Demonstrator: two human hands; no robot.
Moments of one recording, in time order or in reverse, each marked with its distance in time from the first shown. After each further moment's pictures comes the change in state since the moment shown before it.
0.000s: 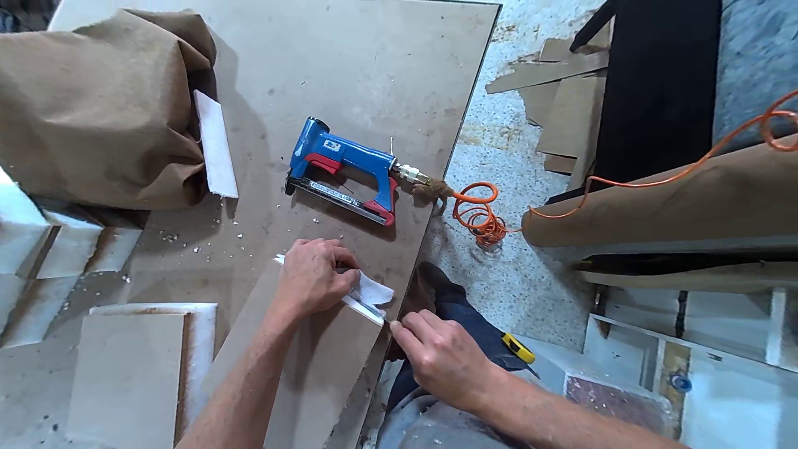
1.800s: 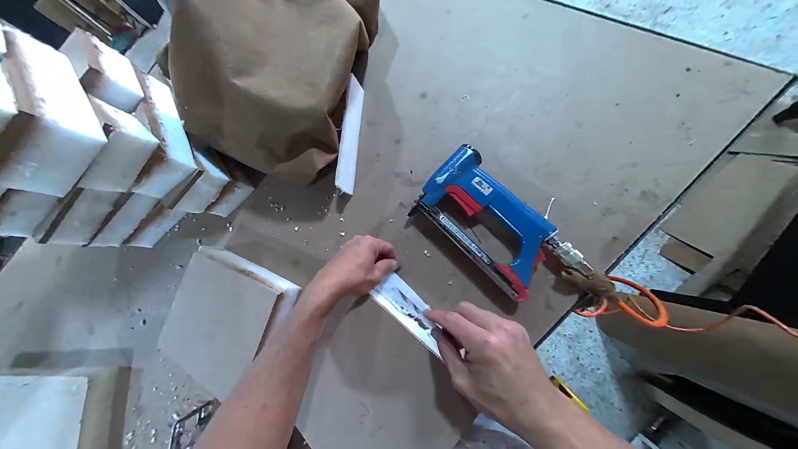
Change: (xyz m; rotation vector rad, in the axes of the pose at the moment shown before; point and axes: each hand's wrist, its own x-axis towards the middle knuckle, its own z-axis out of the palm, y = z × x) left_hand -0.004 -0.104 -0.049 -0.478 -0.118 -0.285; right_hand 0.162 -0.022 -0.013 0.302 -0.227 0.037
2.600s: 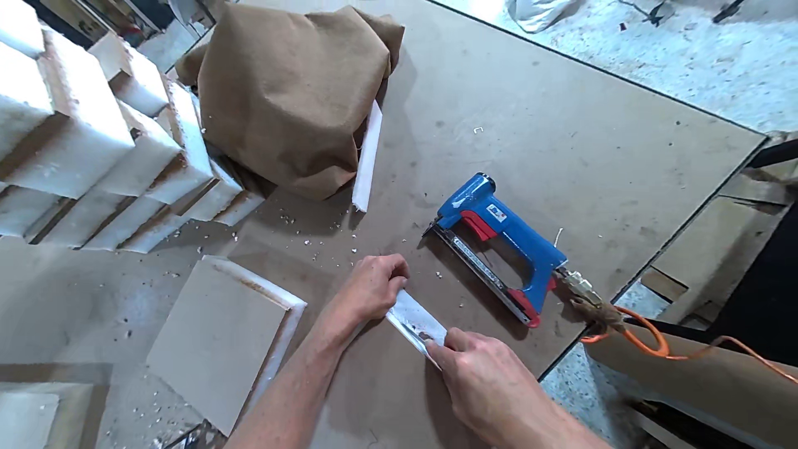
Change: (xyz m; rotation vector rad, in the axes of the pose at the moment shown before) left_hand -0.004 -0.007 0.011 -0.037 0.145 -0.022; right_hand 0.020 -0.016 -0.003 -0.237 -0.397 -0.046
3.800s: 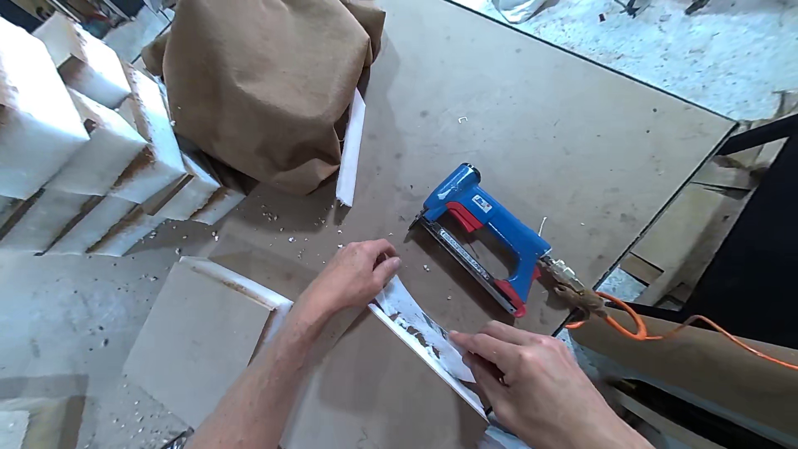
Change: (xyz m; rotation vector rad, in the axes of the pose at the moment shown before) left_hand 0.002 0.014 -0.024 0.037 -0.063 -0.003; right_hand -0.039 0.028 -0.024 0.147 0.229 0.061
